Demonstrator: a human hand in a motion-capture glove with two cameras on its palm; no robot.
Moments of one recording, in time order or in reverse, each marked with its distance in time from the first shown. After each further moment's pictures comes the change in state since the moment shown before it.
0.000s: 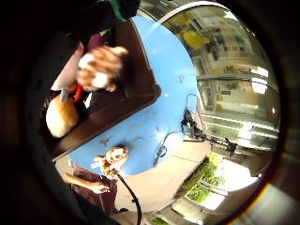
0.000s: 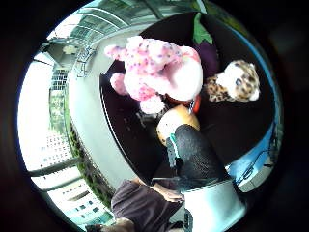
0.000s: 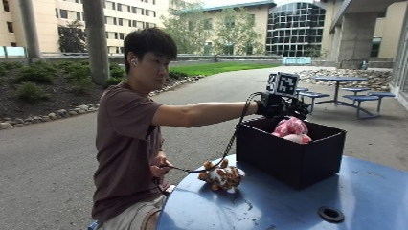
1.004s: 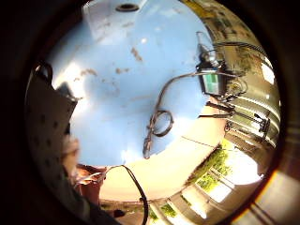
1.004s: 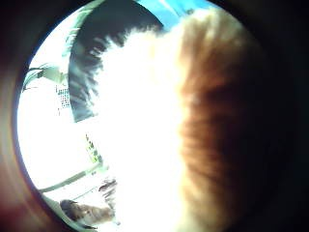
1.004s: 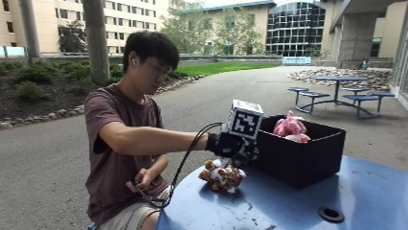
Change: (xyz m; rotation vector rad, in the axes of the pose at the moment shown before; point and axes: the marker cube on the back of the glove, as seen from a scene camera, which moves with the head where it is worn) arm 0.175 0.181 0.123 -0.063 -0.173 0.179
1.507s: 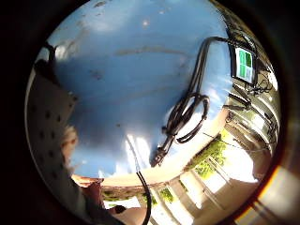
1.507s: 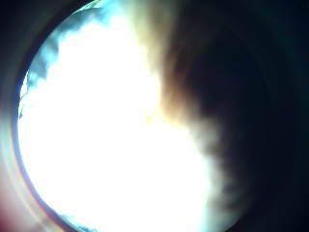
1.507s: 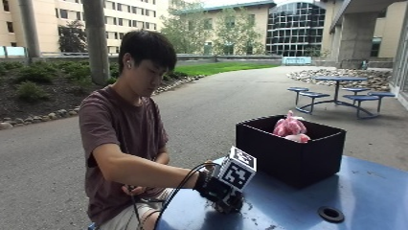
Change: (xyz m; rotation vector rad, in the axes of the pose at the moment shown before) arm 0.043 0.008 0.135 -0.235 0.001 0.094
